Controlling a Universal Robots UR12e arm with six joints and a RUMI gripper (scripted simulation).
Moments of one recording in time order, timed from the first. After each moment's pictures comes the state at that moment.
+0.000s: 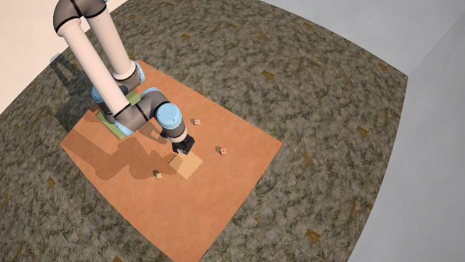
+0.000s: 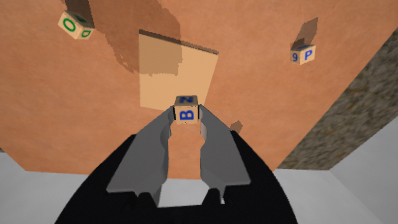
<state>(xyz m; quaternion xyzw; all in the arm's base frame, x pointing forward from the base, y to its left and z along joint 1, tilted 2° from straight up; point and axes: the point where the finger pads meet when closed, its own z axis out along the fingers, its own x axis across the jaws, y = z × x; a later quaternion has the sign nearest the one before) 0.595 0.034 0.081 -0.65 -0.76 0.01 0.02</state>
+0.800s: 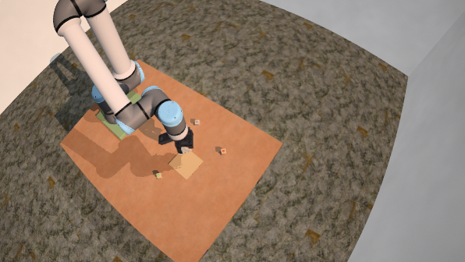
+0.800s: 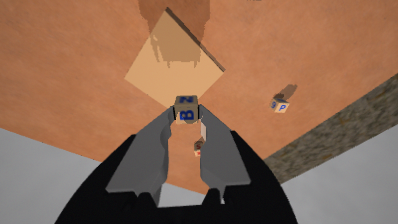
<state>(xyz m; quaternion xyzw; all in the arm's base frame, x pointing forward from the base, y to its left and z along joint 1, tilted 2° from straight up) 0.595 0.036 0.081 -0.44 -0.90 0.00 0.02</state>
